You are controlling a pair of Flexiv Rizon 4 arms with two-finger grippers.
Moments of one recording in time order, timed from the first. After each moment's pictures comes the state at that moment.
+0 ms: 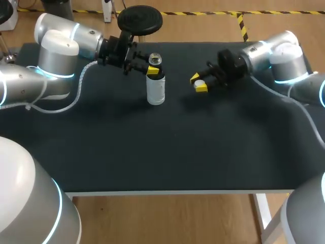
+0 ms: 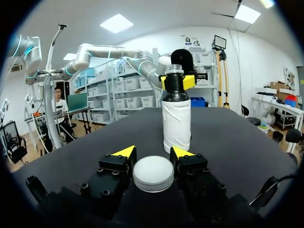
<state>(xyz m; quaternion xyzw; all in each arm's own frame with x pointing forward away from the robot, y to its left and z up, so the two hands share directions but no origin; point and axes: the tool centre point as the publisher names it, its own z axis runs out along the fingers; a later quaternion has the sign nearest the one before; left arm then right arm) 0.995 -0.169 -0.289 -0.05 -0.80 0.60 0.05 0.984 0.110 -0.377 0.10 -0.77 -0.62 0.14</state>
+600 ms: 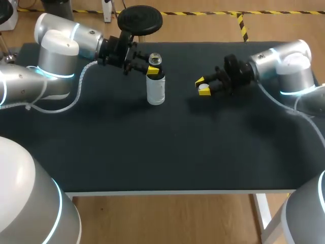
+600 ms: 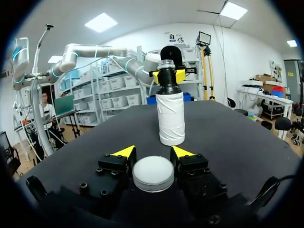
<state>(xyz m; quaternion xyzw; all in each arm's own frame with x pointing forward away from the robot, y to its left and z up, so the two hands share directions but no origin) 0.995 -0.169 -0.289 -0.05 -0.80 0.60 0.05 0.977 0.099 -0.383 0.03 -0.78 -0.62 0.10</state>
